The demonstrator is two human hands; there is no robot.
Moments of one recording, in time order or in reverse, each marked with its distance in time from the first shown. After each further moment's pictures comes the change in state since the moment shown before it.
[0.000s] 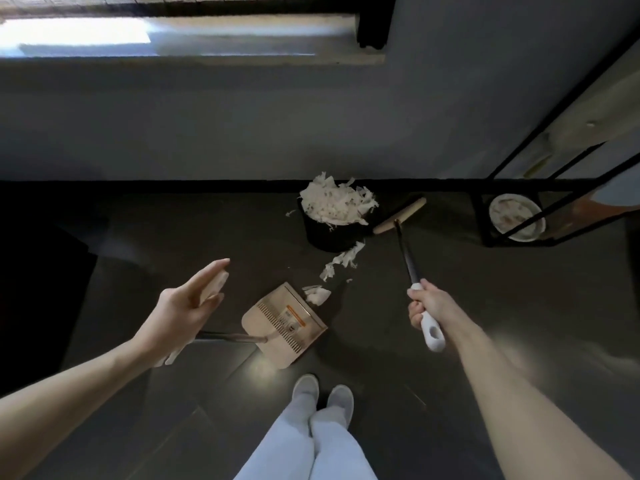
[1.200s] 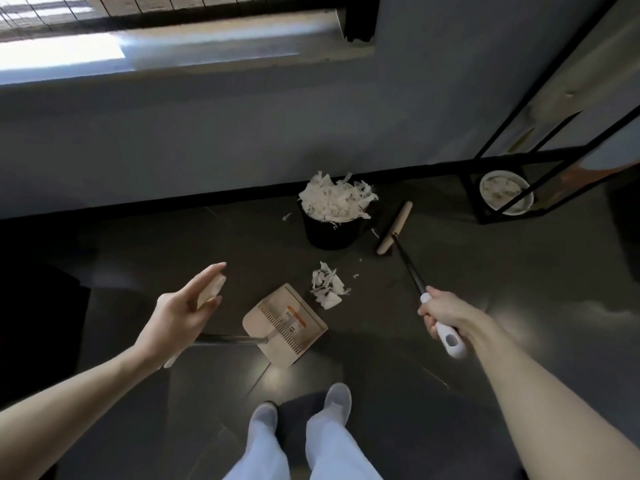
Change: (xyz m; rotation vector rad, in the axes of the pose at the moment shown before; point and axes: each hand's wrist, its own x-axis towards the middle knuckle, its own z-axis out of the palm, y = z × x) left_hand 0.037 -0.051 -0.048 0.054 -0.041 0.127; right_hand -0.027 0.028 0.047 -0.419 0.133 0.048
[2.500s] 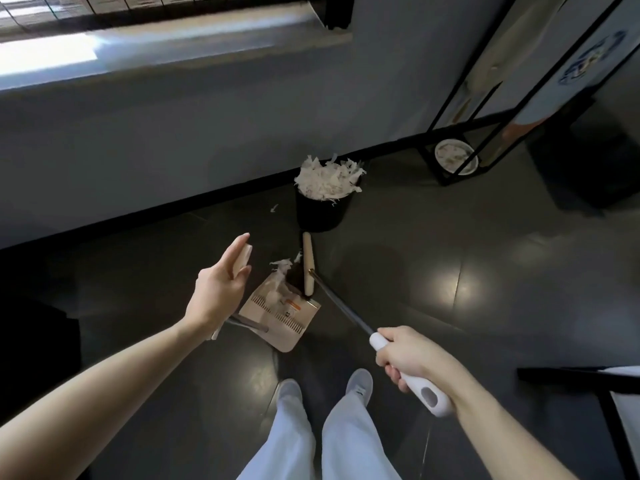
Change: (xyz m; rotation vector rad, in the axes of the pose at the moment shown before) left_hand 0.004 -0.068 -0.073 -0.082 -0.139 0.027; right_hand -0.187 0.045 0.251 -0.069 -0.016 0.089
